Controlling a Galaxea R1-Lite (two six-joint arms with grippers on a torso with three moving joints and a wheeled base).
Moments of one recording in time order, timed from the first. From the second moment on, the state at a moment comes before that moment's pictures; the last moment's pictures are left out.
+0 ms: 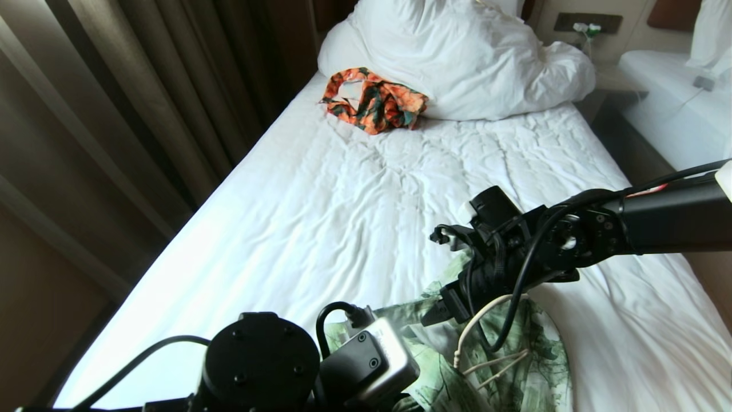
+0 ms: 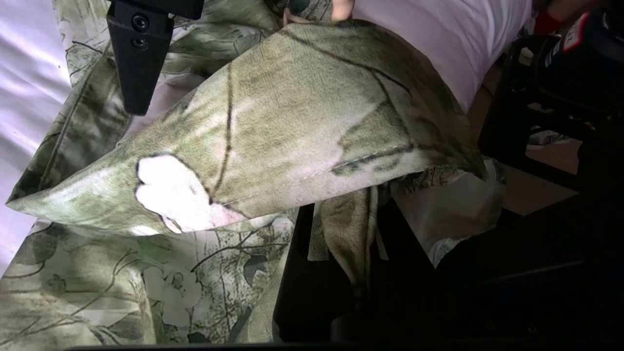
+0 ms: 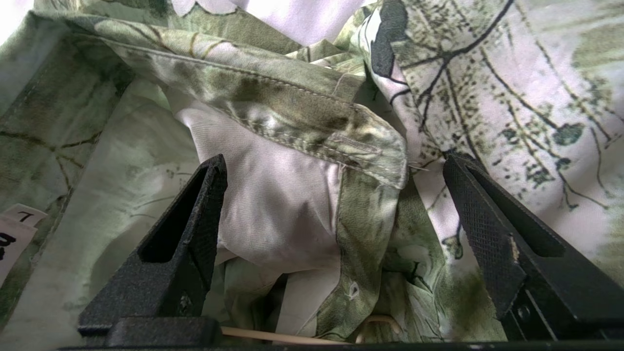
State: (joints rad) left arm -1.12 1.57 -0.55 -0.57 -0.01 0.05; right arm 0.57 2.02 -1.47 0.44 0.22 0.06
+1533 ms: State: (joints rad) left arm -1.12 1.54 -0.54 -0.58 -0.01 0.05; right arm 0.59 2.02 -1.46 0.40 0.21 0.08
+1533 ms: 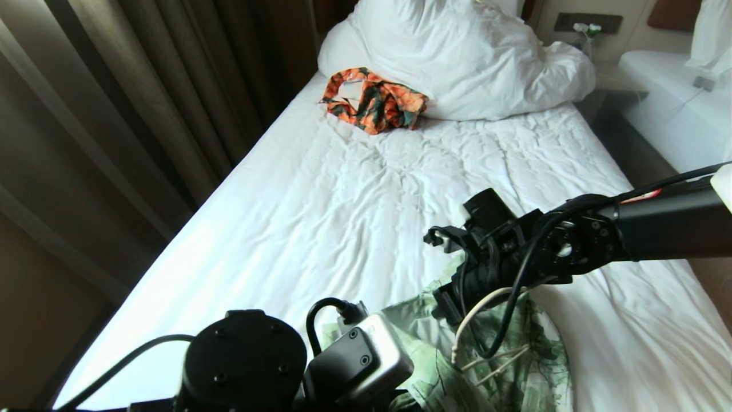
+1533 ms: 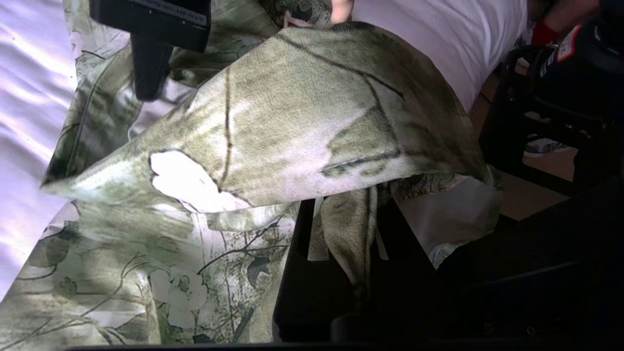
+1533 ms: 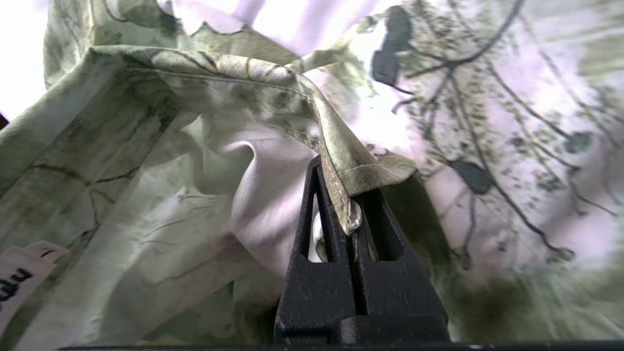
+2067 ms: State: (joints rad) left arm -1.09 1.43 -0.56 -0.54 0.00 0.05; right arm 0.44 1.97 -1.46 0.40 0.21 0.09
